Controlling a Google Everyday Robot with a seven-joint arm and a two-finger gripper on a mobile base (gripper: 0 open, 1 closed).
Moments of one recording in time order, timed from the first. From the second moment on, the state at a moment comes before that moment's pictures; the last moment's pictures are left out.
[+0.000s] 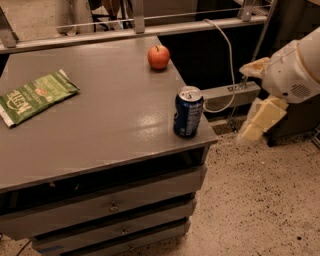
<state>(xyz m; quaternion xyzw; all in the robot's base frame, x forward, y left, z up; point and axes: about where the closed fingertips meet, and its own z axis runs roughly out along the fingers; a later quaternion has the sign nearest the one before) 0.489 -0.179 0.927 -0.62 0.73 0.06 0.28</state>
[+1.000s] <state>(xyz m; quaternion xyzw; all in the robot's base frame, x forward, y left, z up) 0.548 -0.053 0.870 -0.57 0.64 0.30 0.42</state>
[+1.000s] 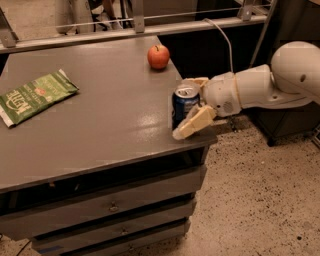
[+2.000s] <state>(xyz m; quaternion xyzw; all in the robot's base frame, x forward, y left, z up) 0.553 0.148 0.926 -0.57 0.49 0.46 0.47</state>
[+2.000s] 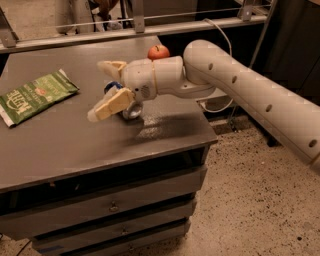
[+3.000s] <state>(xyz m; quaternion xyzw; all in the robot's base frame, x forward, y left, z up) 0.569 0.087 0.914 -0.58 0.53 0.43 0.46</state>
